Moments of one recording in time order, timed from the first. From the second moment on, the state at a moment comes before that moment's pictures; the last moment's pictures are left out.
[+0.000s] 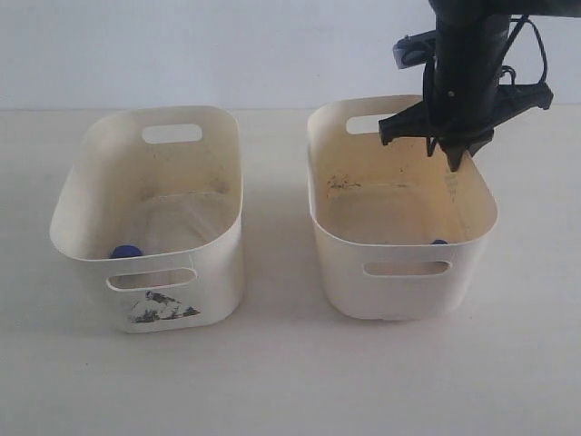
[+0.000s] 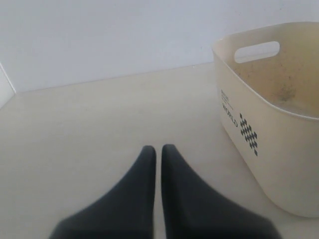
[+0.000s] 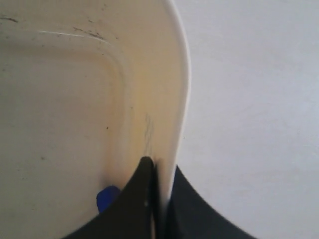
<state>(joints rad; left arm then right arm) -0.02 0.01 0.00 0.18 0.28 -0.02 0.28 1.97 -1.60 -0.31 1.14 0.41</state>
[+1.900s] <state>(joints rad) -0.02 0.01 0.00 0.18 0.28 -0.02 0.29 1.88 -1.60 -0.27 1.15 0.38</state>
